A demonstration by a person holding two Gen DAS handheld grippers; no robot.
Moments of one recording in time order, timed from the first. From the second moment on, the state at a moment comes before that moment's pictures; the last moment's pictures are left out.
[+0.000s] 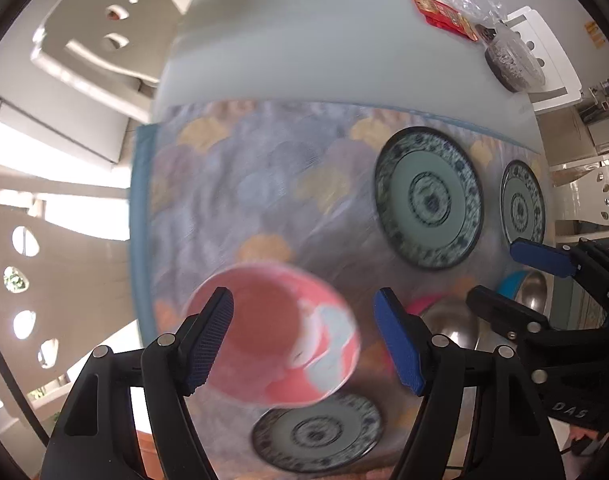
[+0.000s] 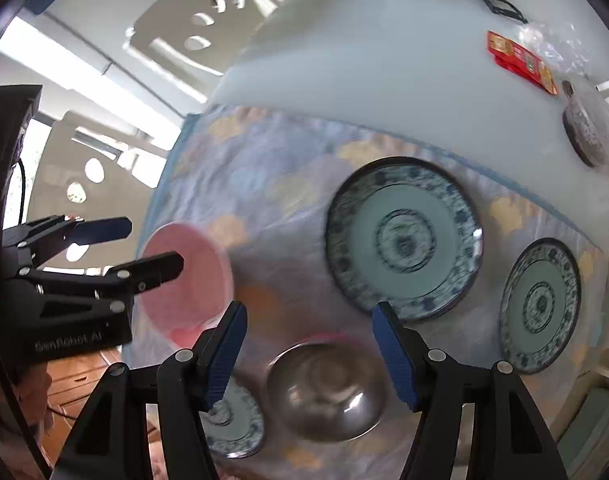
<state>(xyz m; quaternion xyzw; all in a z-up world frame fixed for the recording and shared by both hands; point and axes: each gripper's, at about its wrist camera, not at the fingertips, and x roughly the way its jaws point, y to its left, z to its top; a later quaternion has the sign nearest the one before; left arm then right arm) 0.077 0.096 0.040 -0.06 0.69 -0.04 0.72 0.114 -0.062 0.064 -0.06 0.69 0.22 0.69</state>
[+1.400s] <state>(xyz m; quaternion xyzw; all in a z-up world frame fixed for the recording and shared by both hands) 0.148 0.009 -0.093 -0.05 0.76 -0.03 0.65 0.192 -0.186 -0.050 0.07 0.71 0.16 0.68</state>
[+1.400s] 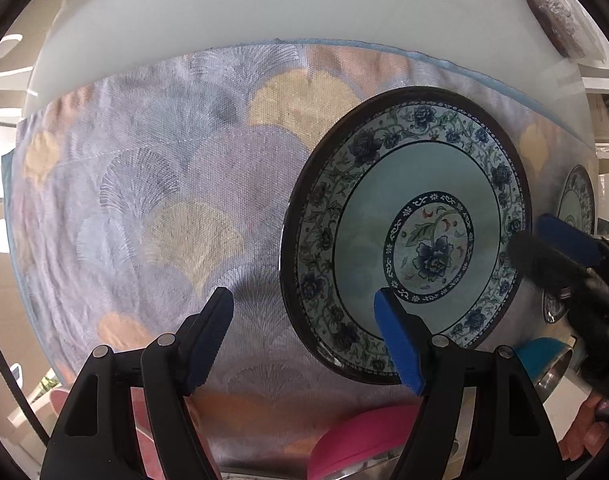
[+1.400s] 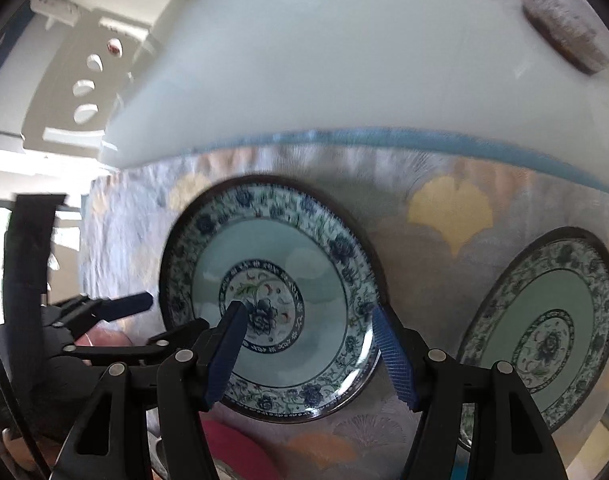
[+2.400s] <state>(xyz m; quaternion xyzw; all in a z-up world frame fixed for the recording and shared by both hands) 0.158 -0.038 -0.111 -0.04 0.73 -0.04 0.68 0.187 -0.185 -0.078 0.02 0.72 0.14 0.68</state>
